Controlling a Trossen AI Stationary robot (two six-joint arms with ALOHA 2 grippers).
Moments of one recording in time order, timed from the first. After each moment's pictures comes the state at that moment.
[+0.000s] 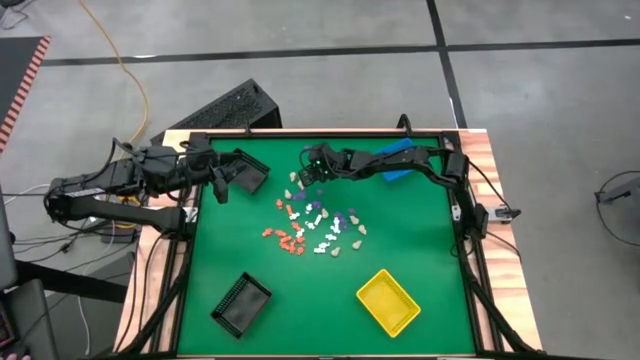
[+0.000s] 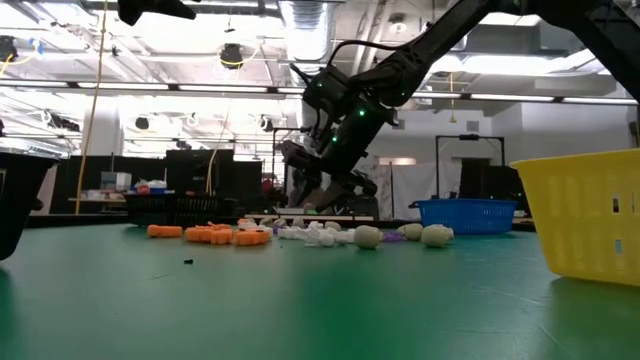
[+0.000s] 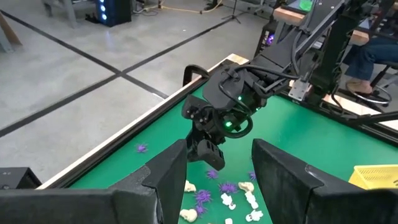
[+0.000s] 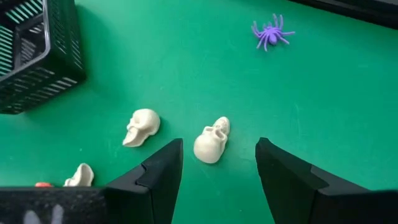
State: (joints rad) left arm 0.07 0.71 1.00 -0.55 -0.44 -0.28; right arm -0.33 2.05 1.41 -0.14 0.21 0.66
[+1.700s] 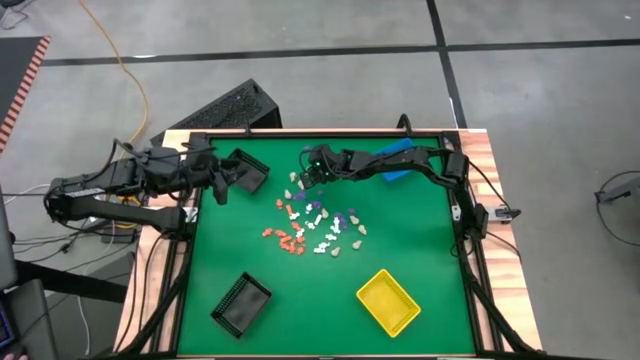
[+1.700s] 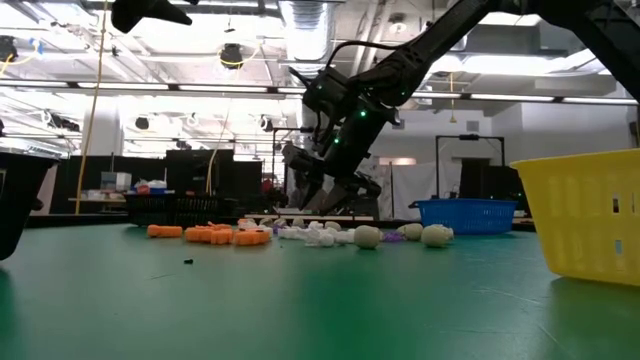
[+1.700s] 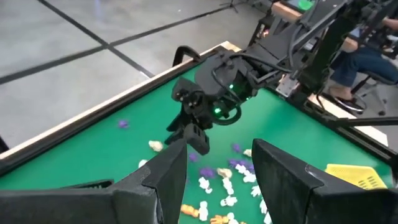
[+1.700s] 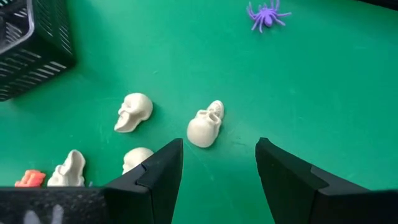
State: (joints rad) left arm 0.07 0.71 1.00 -0.61 -0.39 -0.45; right arm -0.33 2.05 1.41 -0.18 0.21 0.67
